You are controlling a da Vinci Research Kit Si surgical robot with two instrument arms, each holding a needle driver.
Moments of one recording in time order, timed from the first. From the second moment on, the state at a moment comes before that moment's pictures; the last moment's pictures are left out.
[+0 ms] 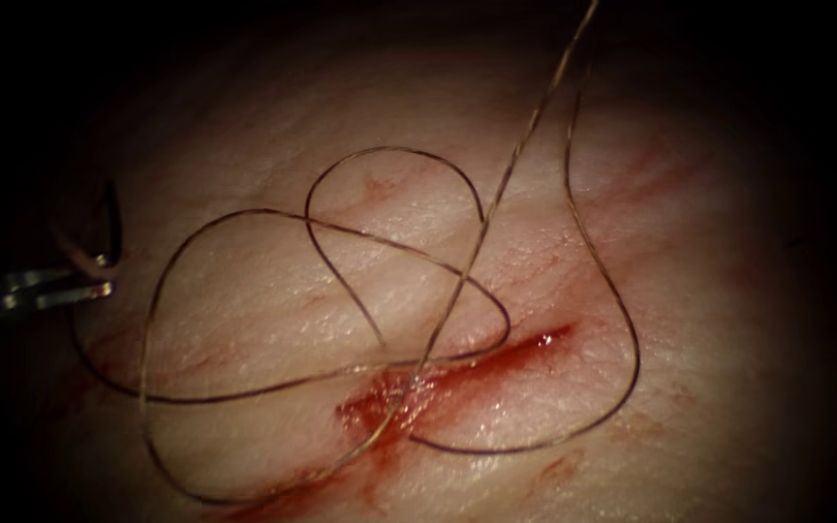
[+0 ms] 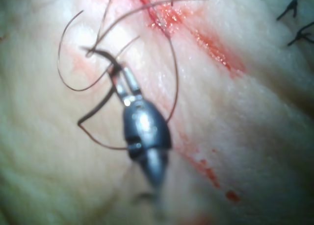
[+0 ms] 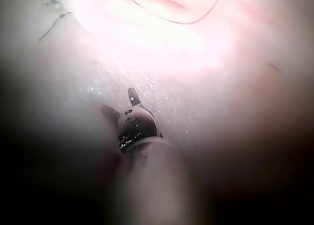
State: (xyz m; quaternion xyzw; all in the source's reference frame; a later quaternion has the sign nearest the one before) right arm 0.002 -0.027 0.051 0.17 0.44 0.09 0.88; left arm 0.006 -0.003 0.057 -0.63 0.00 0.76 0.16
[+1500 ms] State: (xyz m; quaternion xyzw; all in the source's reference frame) right arm 0.024 -0.025 0.057 0.19 0.53 0.08 0.82; left arm 0.012 -0.006 0.064 -0.56 0.00 0.81 0.17
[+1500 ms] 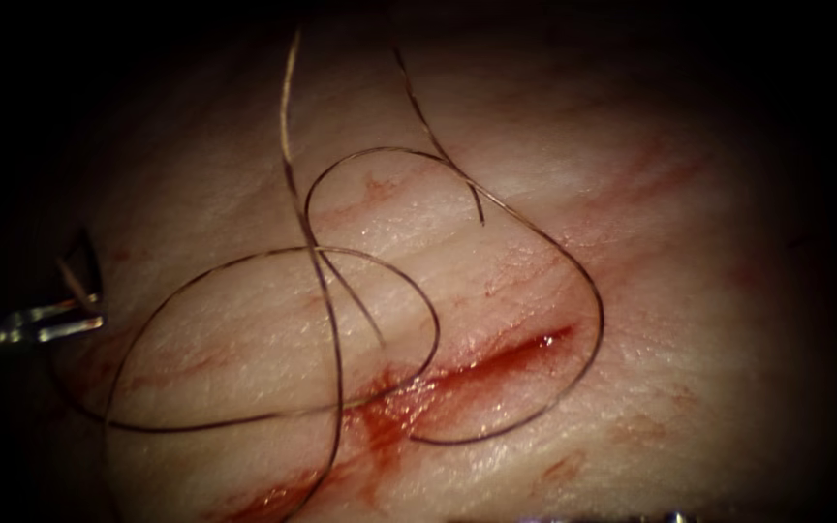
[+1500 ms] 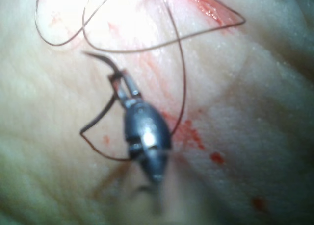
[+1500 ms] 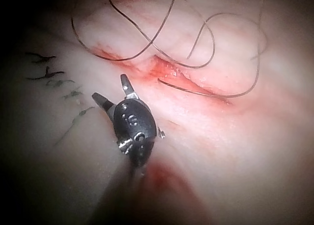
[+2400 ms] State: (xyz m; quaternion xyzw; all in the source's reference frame) right arm 0.020 -0.023 0.067 0.18 0.47 0.08 0.86; left arm 0.012 -0.005 0.063 -0.57 0.02 0.80 0.19
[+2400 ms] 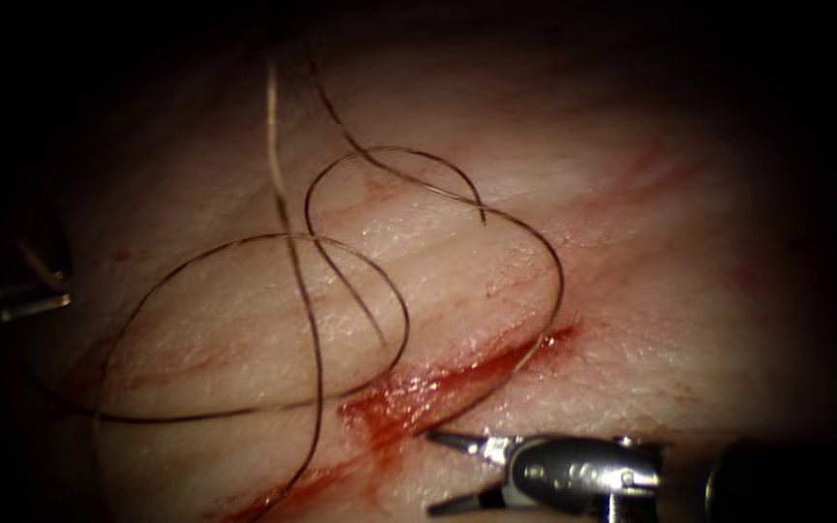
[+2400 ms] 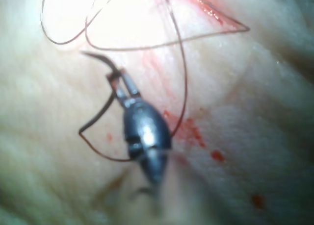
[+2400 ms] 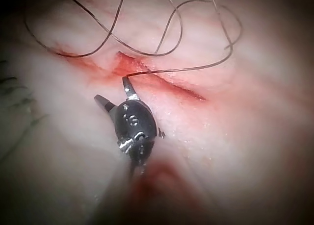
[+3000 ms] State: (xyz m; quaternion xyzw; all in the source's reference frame) right arm 0.024 -0.021 0.066 0.17 0.48 0.11 0.85; left arm 0.011 -0.006 0.063 -0.57 0.02 0.80 0.18
